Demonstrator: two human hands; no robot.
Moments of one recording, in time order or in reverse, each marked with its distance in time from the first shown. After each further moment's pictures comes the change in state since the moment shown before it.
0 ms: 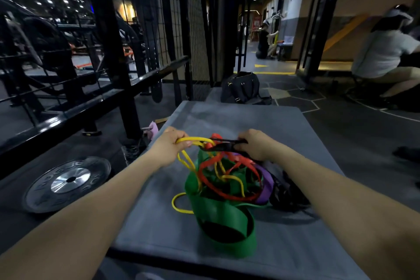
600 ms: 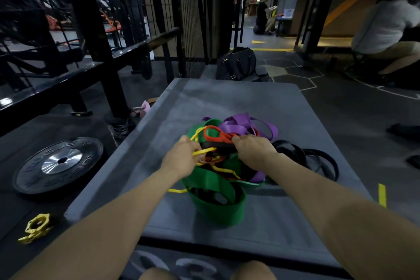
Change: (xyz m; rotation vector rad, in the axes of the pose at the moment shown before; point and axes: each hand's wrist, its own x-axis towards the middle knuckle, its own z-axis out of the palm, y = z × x) left_hand -0.012 -0.009 0.094 0.196 -0.103 -0.149; right_hand -0.010 0.033 0.071 -0.556 0.005 -0.075
